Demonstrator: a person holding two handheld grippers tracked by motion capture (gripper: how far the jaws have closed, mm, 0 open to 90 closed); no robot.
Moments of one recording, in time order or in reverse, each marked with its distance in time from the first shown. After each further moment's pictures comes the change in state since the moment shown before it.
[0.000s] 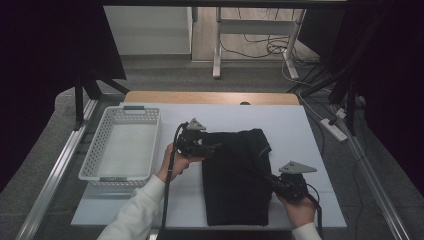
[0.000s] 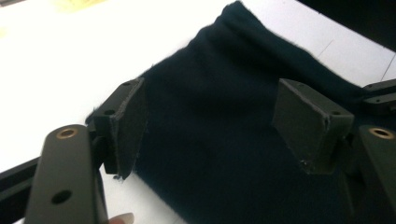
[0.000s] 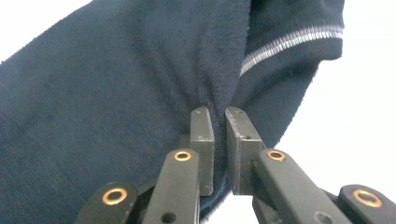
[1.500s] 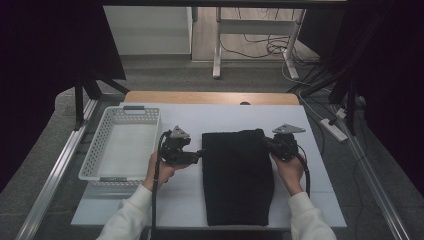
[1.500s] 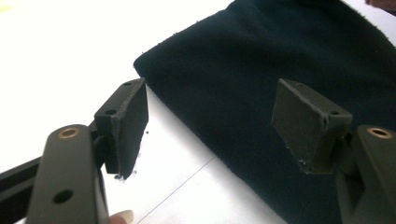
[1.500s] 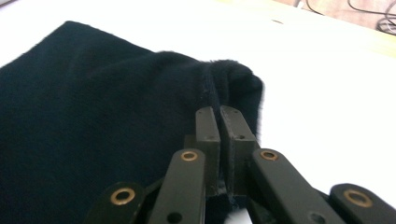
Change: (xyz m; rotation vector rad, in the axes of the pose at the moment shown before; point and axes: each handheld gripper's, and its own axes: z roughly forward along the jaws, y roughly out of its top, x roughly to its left) left arm 0.013 -0.034 -0.026 0.015 0.081 -0.054; right arm -0.061 0.078 0.062 -0.077 -0.106 -0.021
